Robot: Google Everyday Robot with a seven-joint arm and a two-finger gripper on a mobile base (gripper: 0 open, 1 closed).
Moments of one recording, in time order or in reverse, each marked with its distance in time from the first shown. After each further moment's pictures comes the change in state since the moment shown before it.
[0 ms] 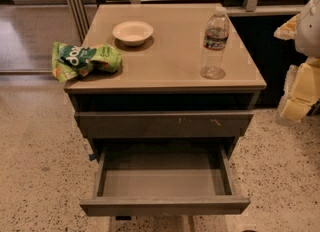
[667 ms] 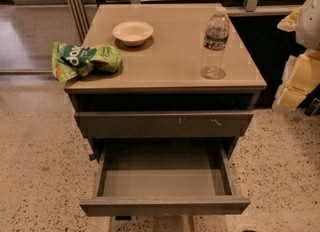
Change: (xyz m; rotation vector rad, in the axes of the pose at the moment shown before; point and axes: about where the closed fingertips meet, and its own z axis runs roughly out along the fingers) arm 0.005 -0.027 0.004 0.053 -0.025 0.035
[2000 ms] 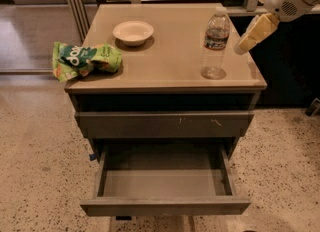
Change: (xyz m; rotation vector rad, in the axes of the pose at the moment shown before) arm -0.042 -0.180 0.081 0.111 -0.353 0.131
